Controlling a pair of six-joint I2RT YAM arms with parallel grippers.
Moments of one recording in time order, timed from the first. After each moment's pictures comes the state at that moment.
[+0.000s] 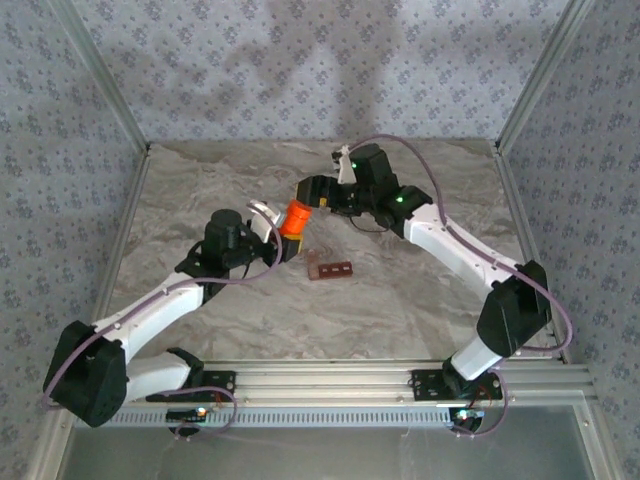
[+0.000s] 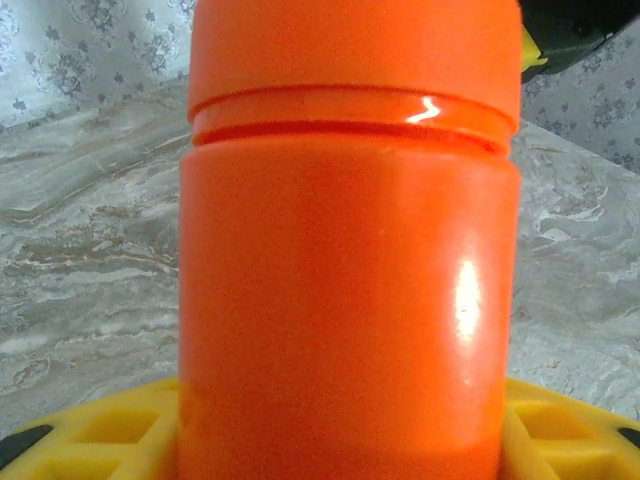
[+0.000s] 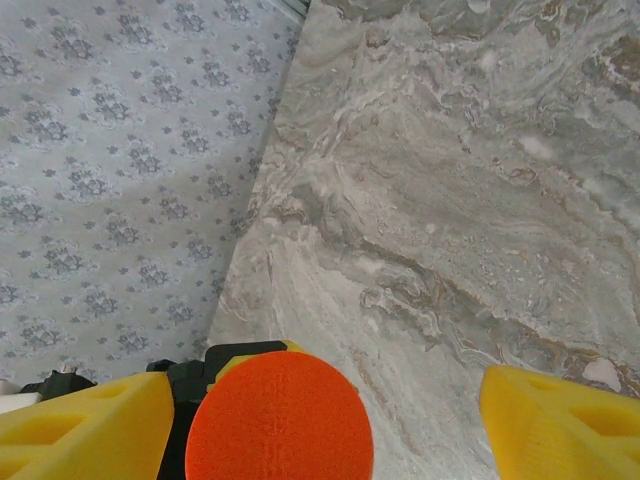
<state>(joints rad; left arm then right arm) -0.53 1.17 0.66 0.14 0.38 -0.02 0.63 1.58 1.40 -0.34 -0.40 0.72</state>
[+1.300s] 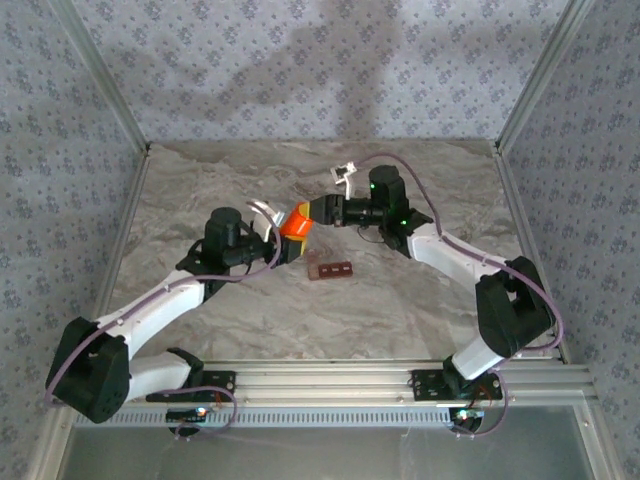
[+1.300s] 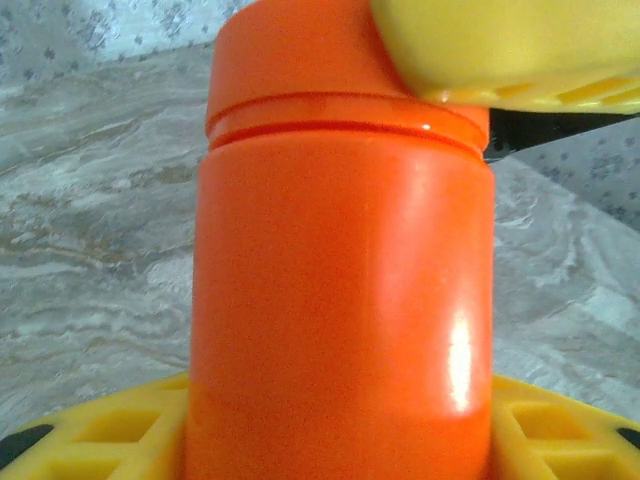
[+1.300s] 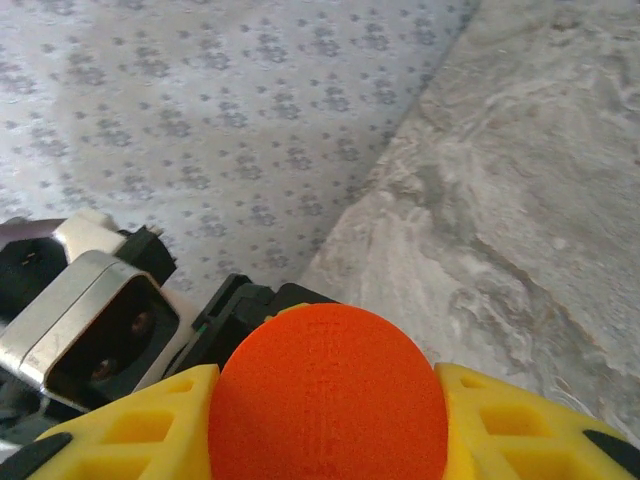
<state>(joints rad) -0.51 1.18 0.67 0.17 0.51 -0.11 0.54 1.56 1.06 0.25 -0.79 0.68</state>
